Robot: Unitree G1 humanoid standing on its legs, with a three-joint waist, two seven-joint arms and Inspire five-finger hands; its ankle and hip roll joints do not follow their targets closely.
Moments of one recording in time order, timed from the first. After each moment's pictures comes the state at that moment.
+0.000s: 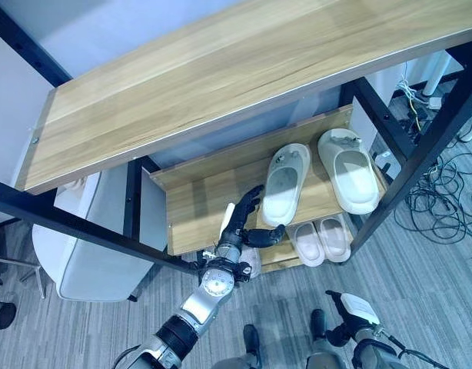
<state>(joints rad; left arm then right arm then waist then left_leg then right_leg) -0.33 0.13 -0.59 0.34 -0.21 -0.15 0.36 -0.02 -0.48 0.45 0.90 -0.51 -0.07 -0.38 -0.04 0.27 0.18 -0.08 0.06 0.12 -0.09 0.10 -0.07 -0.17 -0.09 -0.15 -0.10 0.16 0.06</state>
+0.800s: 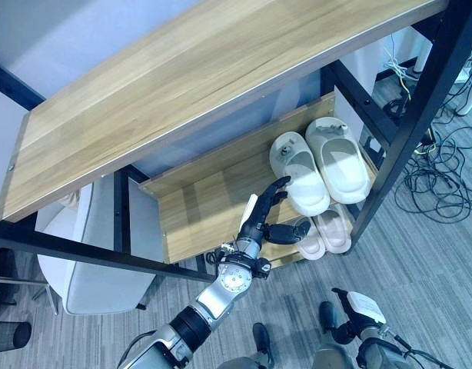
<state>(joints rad) -0.41 0.08 -0.66 0.34 -0.21 -0.16 0.39 -0.03 -0.50 0.44 0.90 -0.49 -0.08 -0.40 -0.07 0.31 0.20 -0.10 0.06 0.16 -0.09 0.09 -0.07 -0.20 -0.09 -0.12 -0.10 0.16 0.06</state>
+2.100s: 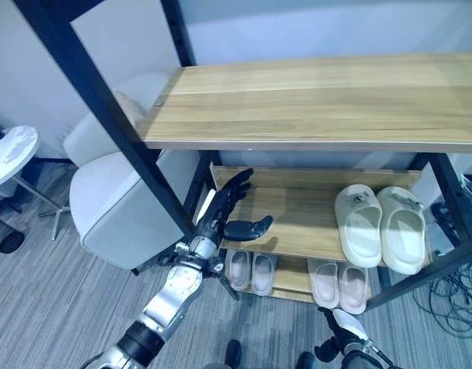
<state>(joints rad) -0.15 0.37 -0.47 0.06 -0.35 -0.15 0.17 -0.01 -0.36 0.42 1.01 -0.45 -0.06 -0.34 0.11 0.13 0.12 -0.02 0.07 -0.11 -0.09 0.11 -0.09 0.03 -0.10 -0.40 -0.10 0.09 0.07</state>
